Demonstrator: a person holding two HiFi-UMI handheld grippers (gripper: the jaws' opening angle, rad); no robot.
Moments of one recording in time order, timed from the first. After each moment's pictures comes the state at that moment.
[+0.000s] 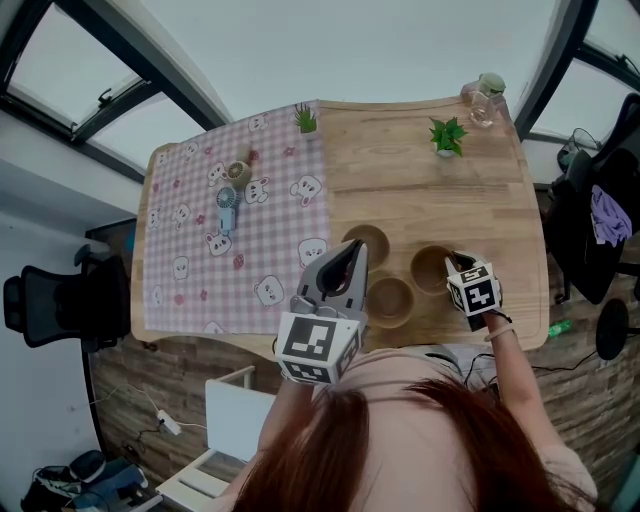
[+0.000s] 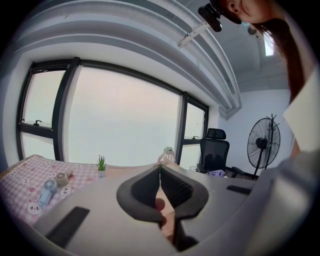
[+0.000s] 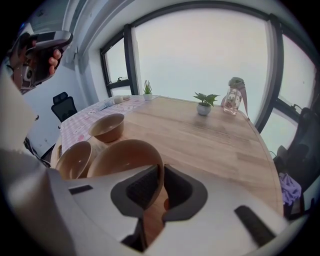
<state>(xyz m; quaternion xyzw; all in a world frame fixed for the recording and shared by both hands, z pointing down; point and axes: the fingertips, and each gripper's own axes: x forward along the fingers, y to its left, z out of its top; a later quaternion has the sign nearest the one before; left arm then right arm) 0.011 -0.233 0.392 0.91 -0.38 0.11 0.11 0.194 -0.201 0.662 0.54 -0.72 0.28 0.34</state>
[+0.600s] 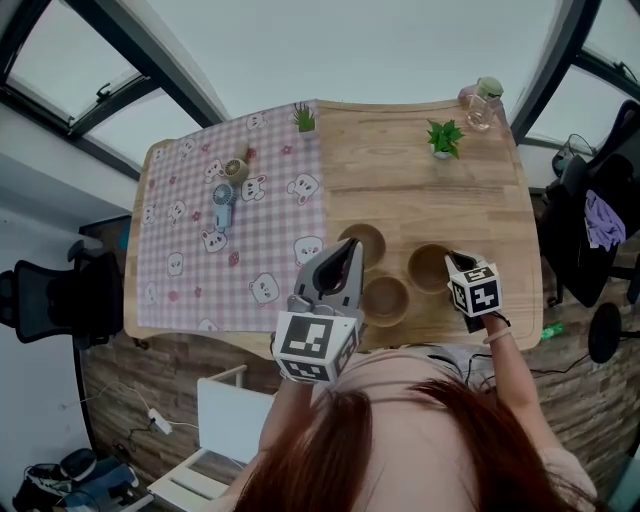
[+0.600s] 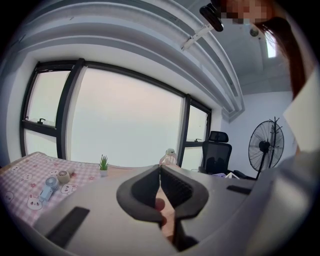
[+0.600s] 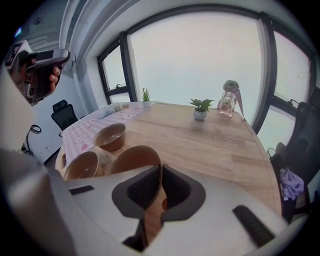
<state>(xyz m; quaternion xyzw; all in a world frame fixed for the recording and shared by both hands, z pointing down) 0.005 -0.231 0.392 0.91 -0.40 0.10 0.12 0.197 -0.200 0.638 0.55 -0.72 0.29 0.30</state>
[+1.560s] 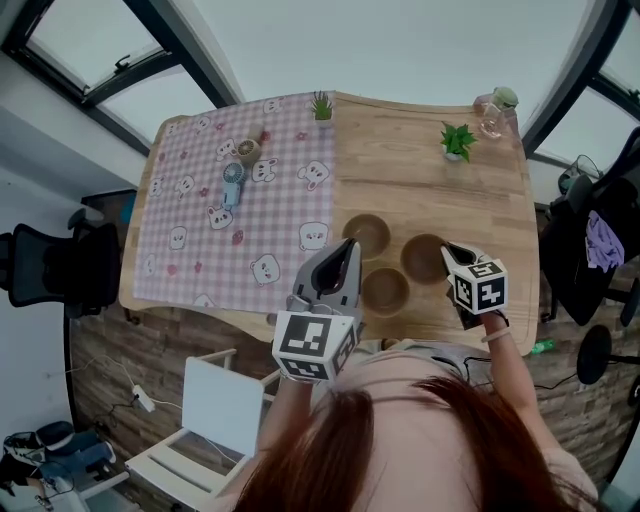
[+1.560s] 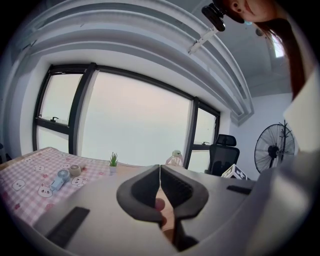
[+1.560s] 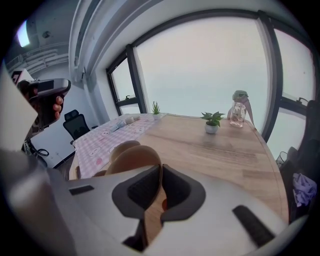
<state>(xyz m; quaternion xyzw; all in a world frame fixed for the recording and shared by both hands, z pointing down) -0.019 -0.209 0.392 0.88 -0.45 0.08 0.14 0.168 -0.212 0.591 0.52 -0.77 0.28 0.25</state>
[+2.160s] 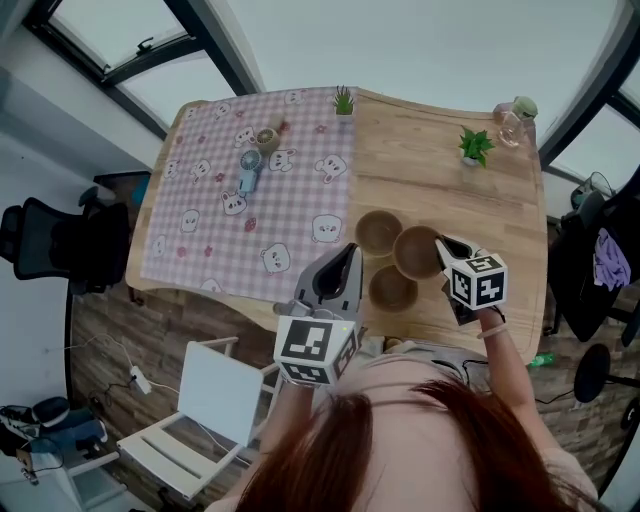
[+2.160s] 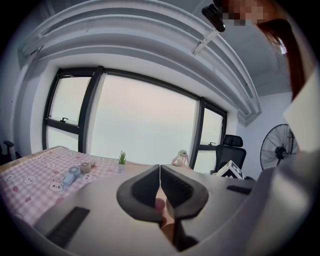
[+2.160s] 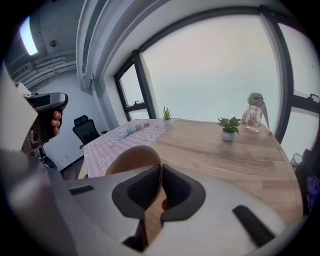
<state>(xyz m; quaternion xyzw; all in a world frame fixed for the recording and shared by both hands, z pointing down) -0.042 -0.194 0.394 0.86 -0.48 0.08 0.14 0.126 -0.233 0.573 0.48 -0.80 0.27 0.22</state>
